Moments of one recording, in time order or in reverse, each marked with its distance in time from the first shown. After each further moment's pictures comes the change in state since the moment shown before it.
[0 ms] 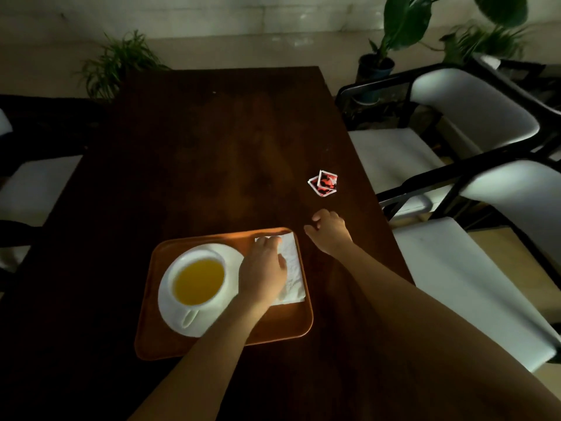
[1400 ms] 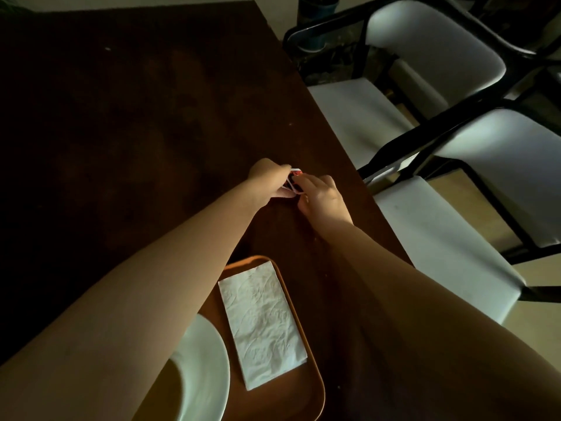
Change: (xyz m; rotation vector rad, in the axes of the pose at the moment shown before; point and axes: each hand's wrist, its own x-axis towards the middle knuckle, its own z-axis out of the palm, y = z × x) left_hand 0.246 0.054 0.061 -0.792 -0.469 -0.451; right_hand 0.108 0.035 0.010 -0.232 0.344 -0.234
